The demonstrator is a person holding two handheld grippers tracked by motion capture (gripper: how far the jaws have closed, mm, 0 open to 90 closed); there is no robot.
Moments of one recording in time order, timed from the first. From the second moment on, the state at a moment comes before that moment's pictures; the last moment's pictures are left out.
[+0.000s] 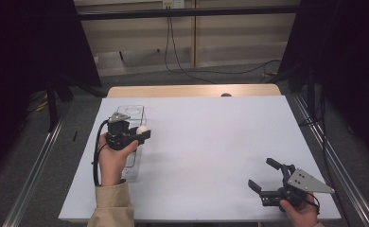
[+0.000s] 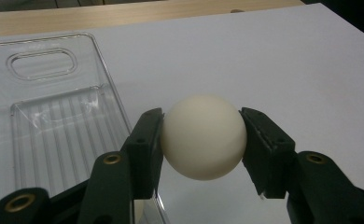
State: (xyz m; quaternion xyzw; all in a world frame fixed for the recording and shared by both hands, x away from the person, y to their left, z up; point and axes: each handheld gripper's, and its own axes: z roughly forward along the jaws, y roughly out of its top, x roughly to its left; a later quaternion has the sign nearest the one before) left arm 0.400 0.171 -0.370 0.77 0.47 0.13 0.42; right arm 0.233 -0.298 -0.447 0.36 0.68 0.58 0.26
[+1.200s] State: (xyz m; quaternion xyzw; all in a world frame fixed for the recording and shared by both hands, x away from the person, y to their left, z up) left arm 0.394 0.195 -0.371 0.75 0.49 0.16 0.41; right arm 0.233 -0.297 -0.447 0.35 0.69 0.58 0.25
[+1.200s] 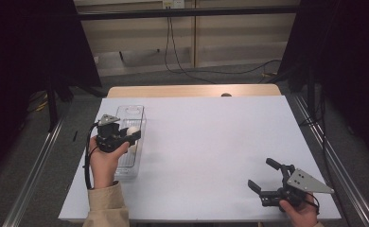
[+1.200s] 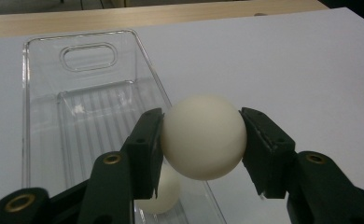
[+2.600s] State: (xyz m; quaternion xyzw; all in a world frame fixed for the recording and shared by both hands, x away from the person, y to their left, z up) left arm 0.389 0.218 -0.375 0.74 0.51 0.18 0.40; right arm 0.233 -0.296 -0.447 0.35 0.68 0.58 0.25
